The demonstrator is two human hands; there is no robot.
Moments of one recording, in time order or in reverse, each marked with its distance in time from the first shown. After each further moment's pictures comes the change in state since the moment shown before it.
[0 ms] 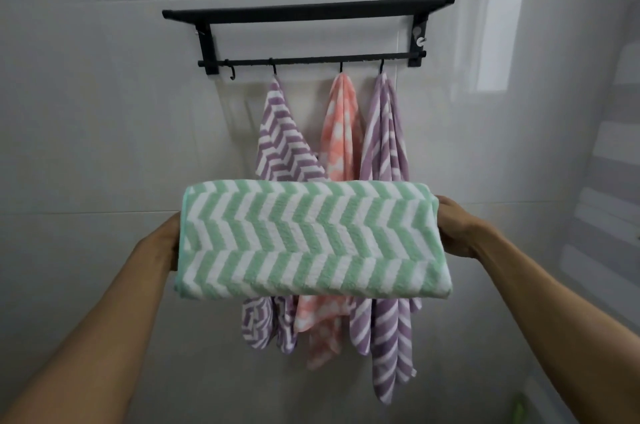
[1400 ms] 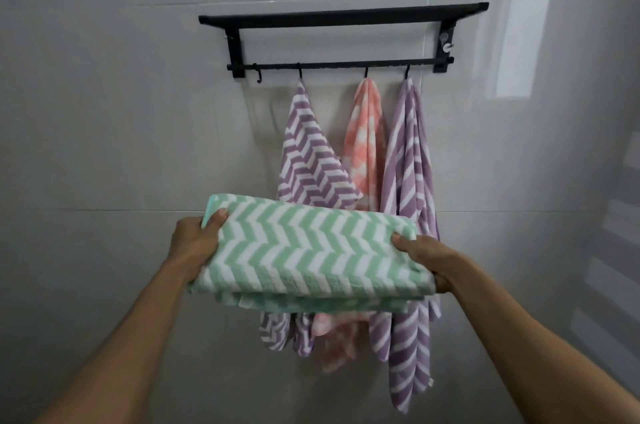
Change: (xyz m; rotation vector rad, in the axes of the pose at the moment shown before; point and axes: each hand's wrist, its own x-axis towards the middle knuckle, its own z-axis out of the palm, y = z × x) left_hand 0.028 -0.033 -0.034 0.286 0.413 0.275; right_hand 0.015 0.030 0.074 -0.121 0.141 0.357
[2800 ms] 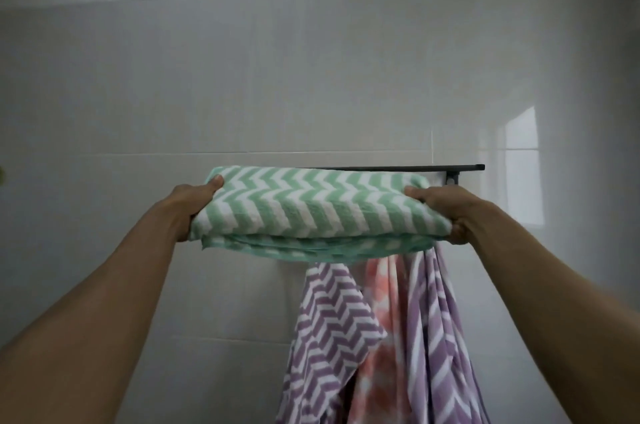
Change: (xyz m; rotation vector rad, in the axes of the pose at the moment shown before) left_hand 0.033 0.241 -0.134 -0.265 0.047 0.085; right_hand -0.094 -0.271 -0.023 0.131 0.140 -0.501
